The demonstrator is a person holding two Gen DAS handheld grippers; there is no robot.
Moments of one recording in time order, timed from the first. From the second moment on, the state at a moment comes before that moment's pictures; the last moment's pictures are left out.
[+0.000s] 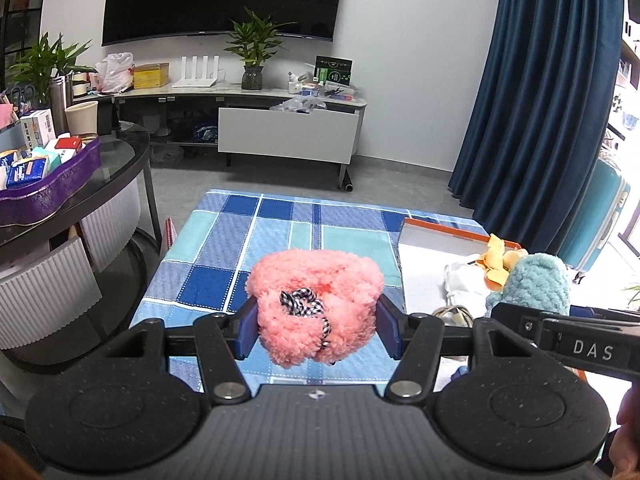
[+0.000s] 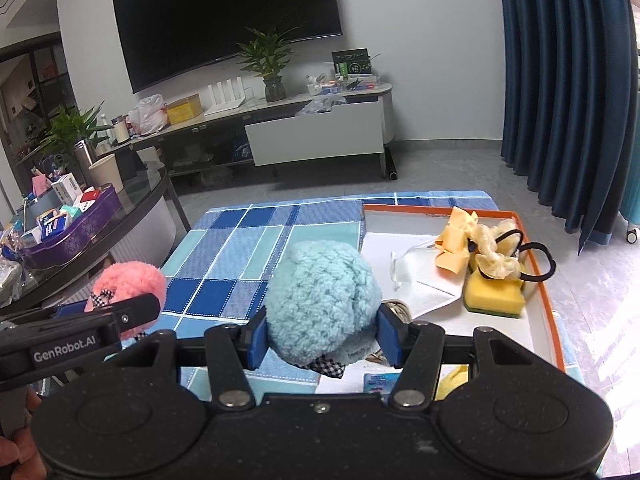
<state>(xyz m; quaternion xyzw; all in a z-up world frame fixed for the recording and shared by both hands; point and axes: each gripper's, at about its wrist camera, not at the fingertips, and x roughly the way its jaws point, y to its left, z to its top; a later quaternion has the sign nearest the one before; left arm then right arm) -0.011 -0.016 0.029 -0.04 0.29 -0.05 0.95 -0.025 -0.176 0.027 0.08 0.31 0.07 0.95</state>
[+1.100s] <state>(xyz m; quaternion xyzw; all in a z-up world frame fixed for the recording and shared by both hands) -0.028 -0.044 0.025 -0.03 0.30 -0.10 0.95 -0.055 -0.211 0.034 0.09 0.29 0.03 0.95</state>
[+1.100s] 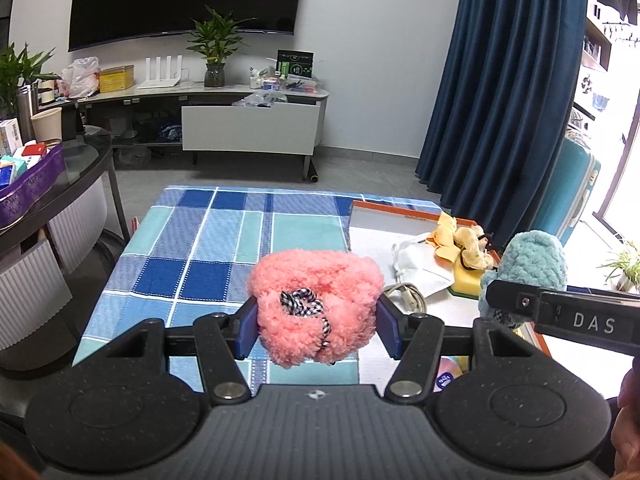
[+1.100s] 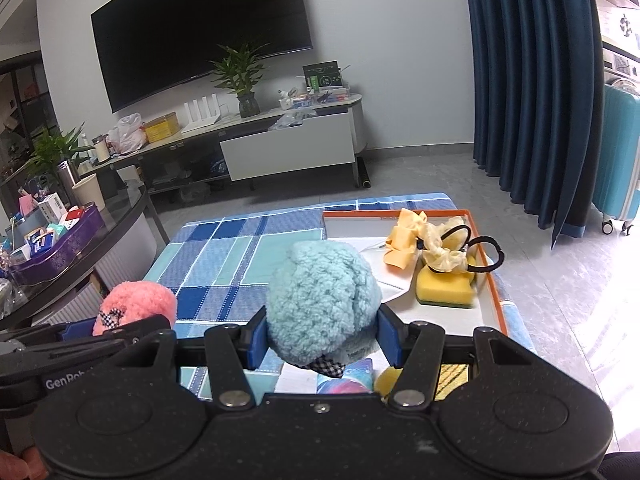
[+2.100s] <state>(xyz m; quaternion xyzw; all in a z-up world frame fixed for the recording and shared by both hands) -0.022 -0.086 0.012 0.00 0.32 -0.16 0.93 -0.067 -0.261 0.022 0.12 0.30 -0.02 0.95</state>
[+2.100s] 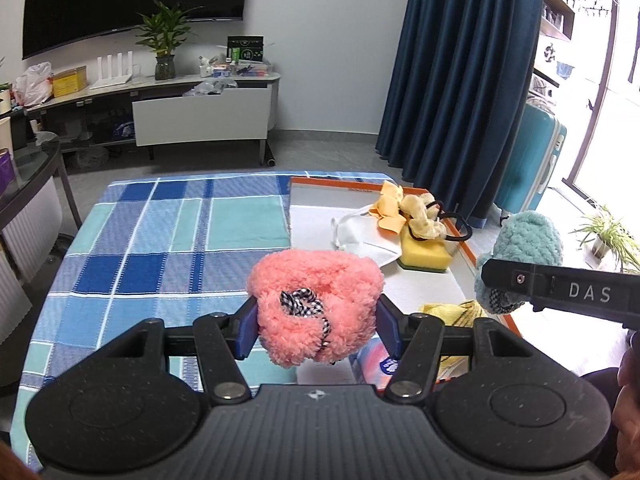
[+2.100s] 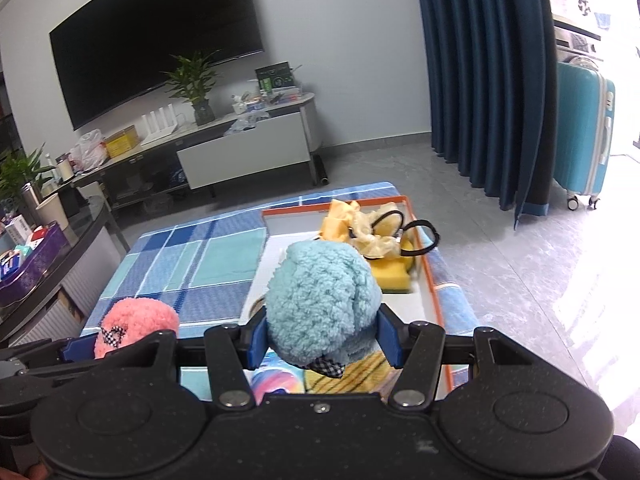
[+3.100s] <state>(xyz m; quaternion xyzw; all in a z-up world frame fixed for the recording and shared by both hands) 0.009 -0.130 0.002 0.01 0.33 -0.21 0.92 -0.036 -0.293 0.015 0.12 0.31 -0.05 0.94</state>
